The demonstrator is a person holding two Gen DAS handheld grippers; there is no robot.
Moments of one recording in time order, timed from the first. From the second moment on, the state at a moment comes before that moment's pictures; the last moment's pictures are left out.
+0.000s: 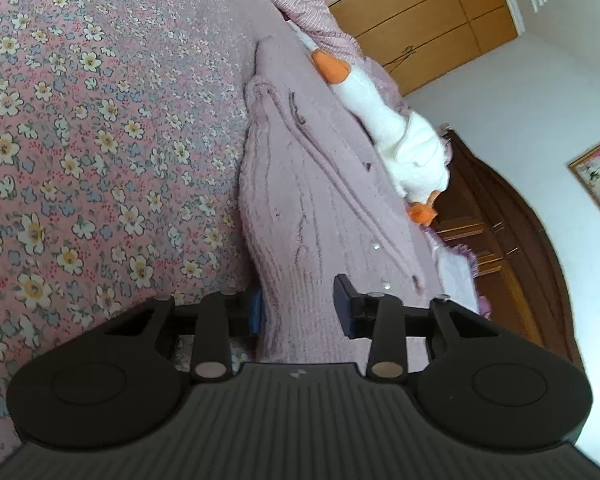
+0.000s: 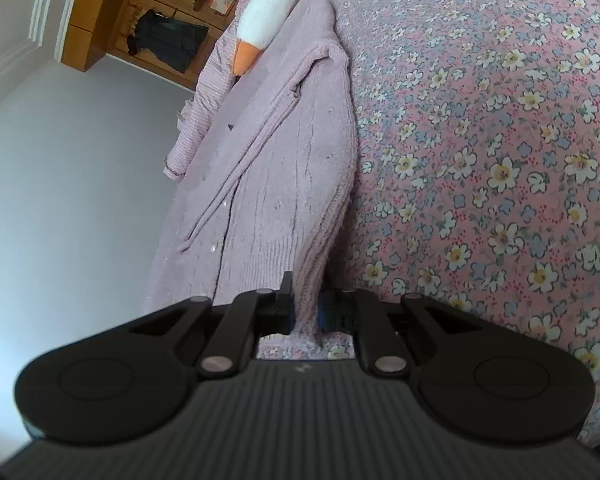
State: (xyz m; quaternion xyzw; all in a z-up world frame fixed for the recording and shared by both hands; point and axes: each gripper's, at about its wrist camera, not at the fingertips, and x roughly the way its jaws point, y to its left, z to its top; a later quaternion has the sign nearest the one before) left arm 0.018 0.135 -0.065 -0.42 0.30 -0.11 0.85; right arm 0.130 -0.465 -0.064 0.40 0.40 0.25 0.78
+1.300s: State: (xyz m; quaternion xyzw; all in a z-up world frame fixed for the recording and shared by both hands) left arm 0.028 0.132 -0.047 -0.46 0.27 -0.14 0.84; right arm 0.136 -0.470 -0.038 0.42 0.33 0.28 0.80
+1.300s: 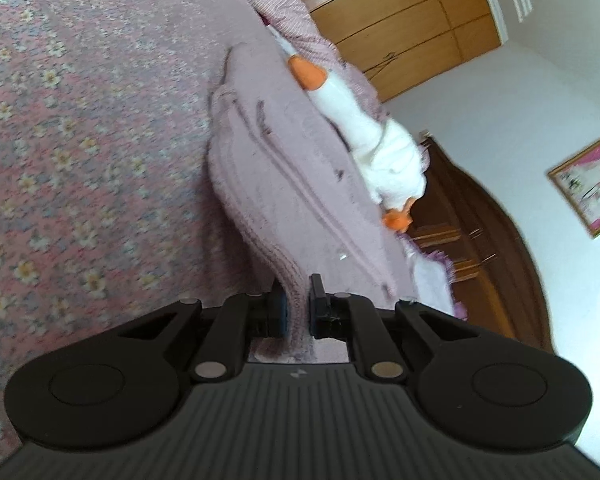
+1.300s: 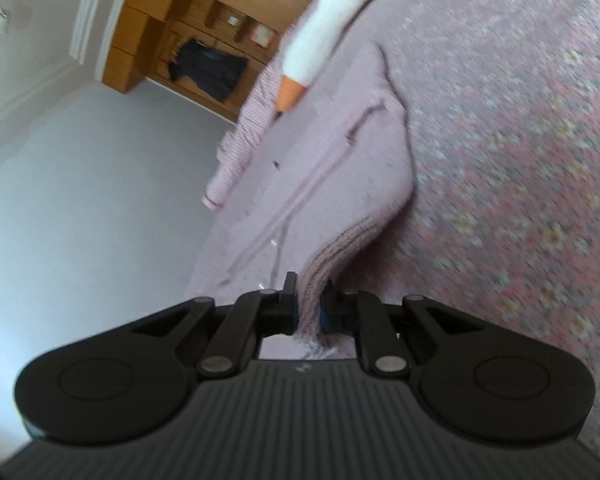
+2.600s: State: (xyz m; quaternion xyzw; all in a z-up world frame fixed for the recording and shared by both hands) left arm 0.238 0.154 0.063 -0.45 0.15 -0.21 0.86; right arm 0.345 -0.424 0.058 0.42 0.16 0.35 0.82
